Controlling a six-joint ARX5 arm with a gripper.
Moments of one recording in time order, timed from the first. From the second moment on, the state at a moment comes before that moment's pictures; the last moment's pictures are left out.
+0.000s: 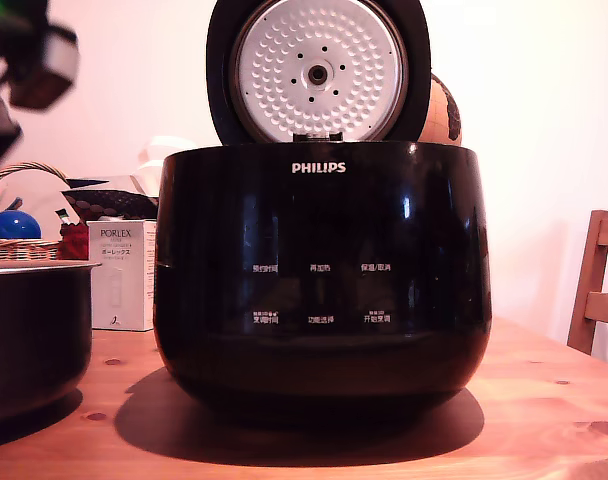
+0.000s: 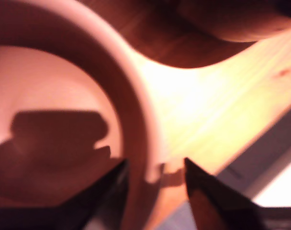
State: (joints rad) arm -0.40 1.33 0.96 -1.01 0.16 0.26
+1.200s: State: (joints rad) arm -0.44 1.41 1.02 -1.10 0.02 0.27
